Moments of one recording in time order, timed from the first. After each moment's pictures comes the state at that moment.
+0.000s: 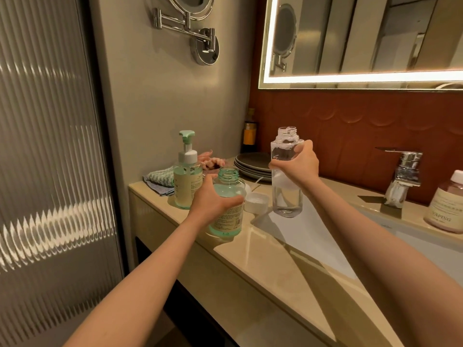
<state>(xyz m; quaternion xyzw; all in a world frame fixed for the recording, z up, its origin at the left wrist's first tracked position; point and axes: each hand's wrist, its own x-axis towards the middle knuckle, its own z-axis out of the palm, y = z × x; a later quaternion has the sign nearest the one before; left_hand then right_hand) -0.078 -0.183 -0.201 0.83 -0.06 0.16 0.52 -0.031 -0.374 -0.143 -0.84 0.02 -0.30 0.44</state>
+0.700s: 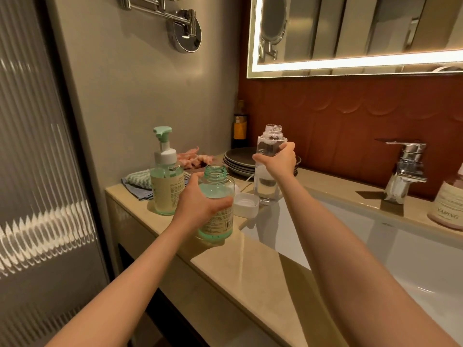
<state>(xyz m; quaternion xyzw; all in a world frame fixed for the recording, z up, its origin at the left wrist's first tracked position) -0.044 -0.193 -0.210 0.82 -0.05 0.17 0.54 0.048 -0.374 -0.163 -0.79 0.07 -0.27 0.54</state>
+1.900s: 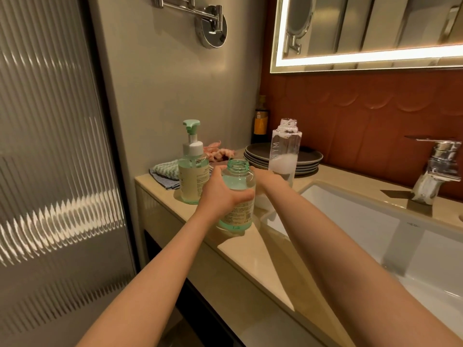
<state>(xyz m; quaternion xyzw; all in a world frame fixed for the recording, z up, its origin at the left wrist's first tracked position) -0.049 -0.185 -0.213 0.82 -0.06 0.17 0.54 0.038 -0.302 -0.185 -0.99 -0.16 0.02 0.00</state>
